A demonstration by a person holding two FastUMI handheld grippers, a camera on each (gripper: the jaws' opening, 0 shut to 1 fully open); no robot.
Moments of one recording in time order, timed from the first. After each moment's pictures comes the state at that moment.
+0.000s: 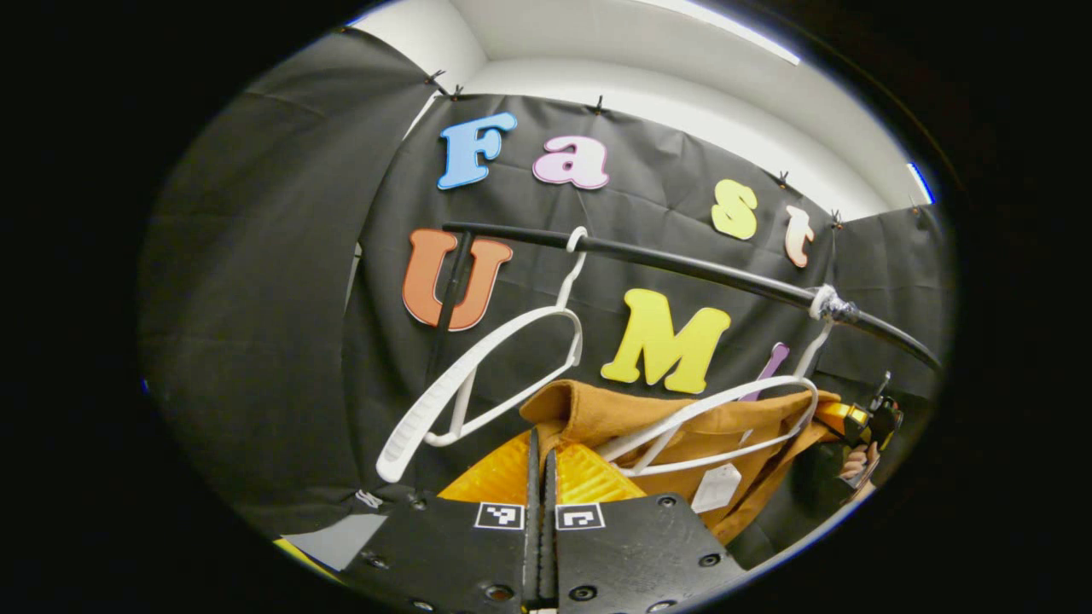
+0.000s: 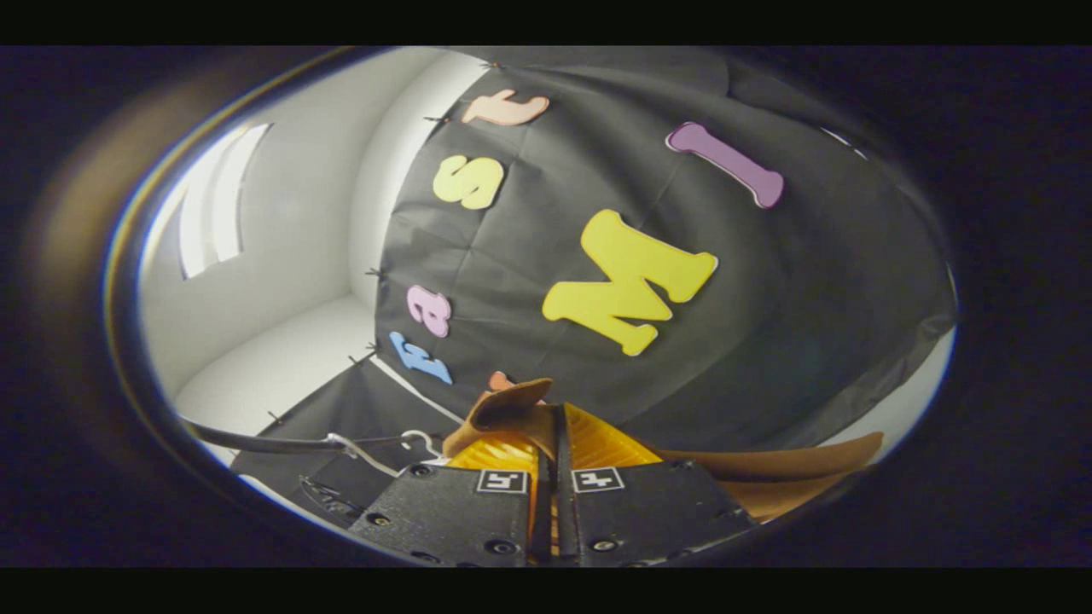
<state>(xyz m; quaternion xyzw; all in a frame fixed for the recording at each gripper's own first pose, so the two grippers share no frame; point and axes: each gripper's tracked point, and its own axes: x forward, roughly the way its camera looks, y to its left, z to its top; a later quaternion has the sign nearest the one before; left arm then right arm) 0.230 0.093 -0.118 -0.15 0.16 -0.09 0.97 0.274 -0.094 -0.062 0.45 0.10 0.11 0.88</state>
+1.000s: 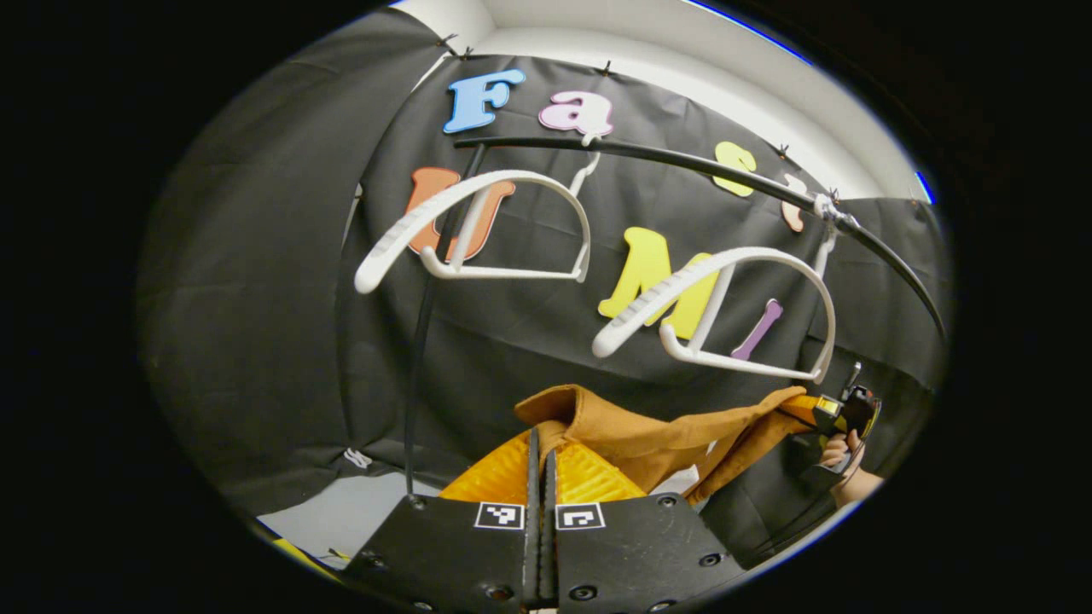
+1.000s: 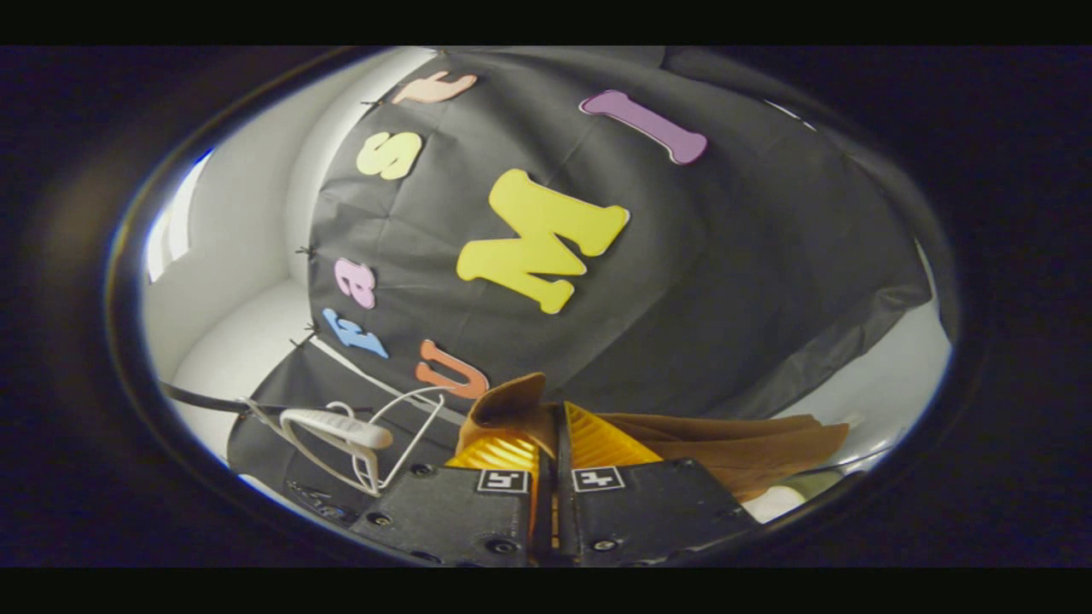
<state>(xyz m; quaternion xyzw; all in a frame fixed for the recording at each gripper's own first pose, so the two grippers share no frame) 0.179 0.075 -0.206 -0.17 0.23 -0.11 0.95 0.248 -0.103 -0.185 0.45 0.19 0.04 0.87</state>
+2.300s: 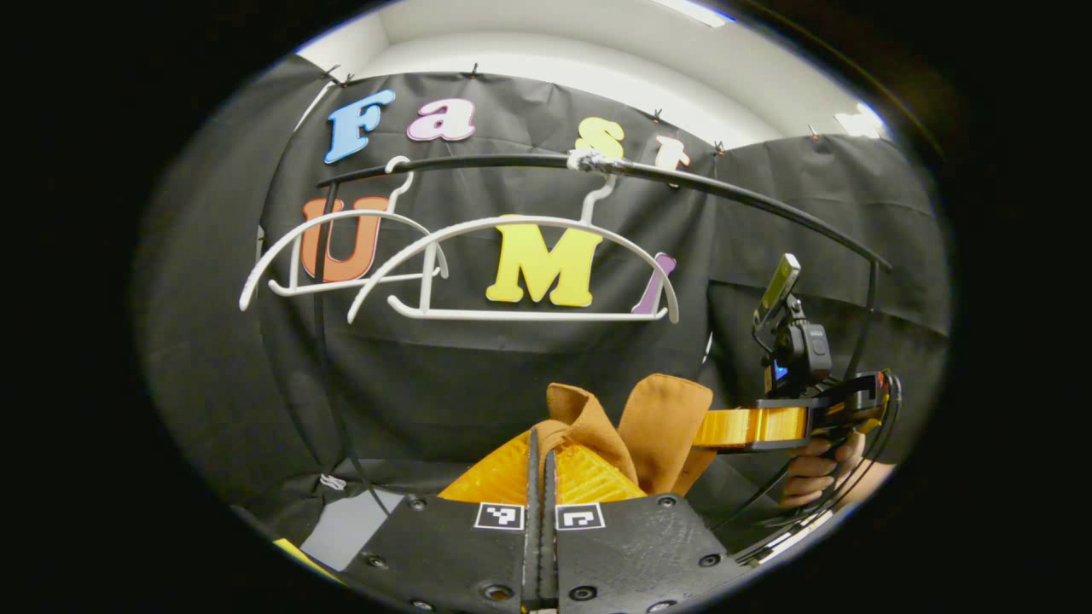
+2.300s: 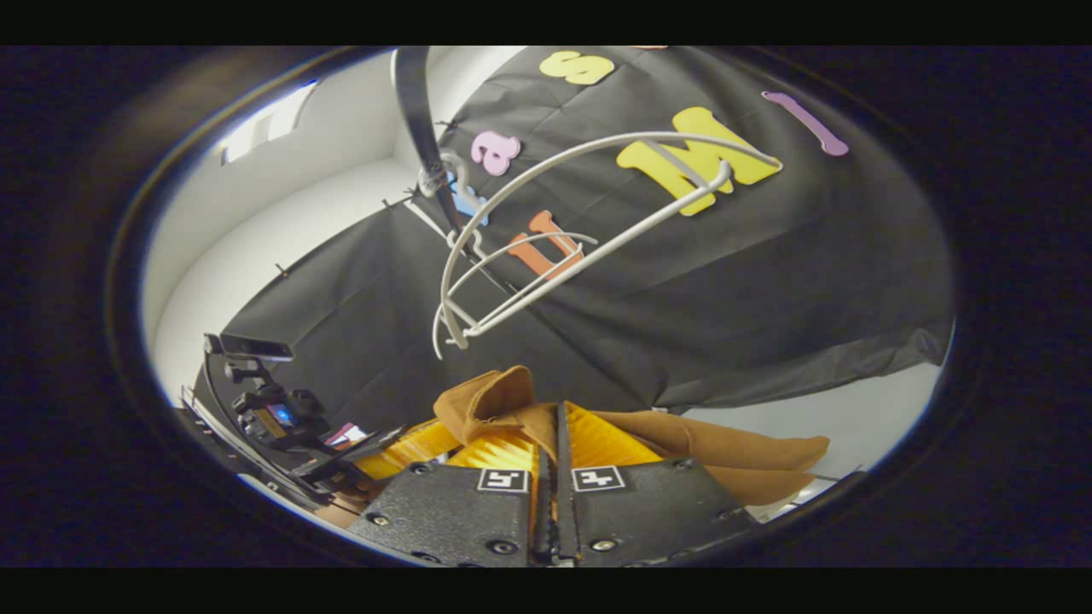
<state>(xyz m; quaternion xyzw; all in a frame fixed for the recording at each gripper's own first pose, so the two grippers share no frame) 0.076 -0.037 -0.164 -0.07 0.22 -0.25 0.94 0.089 0.132 -0.173 0.30 0.29 0.23 0.88</state>
